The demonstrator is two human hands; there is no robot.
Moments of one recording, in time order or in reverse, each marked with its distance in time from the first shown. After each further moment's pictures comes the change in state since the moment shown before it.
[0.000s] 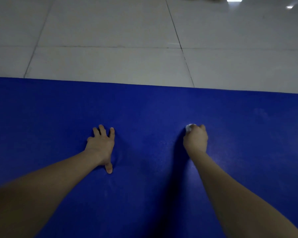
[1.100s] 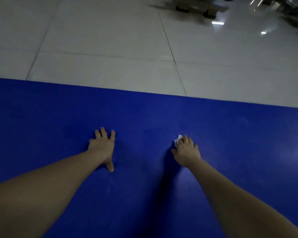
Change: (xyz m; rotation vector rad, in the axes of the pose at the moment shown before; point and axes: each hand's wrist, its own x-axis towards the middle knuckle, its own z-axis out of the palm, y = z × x) left_hand -0.008 -0.010 0.002 -0.104 -0.002 0.010; right_hand -0.042 0.001 -0.014 -0.544 -0.414 -0.238
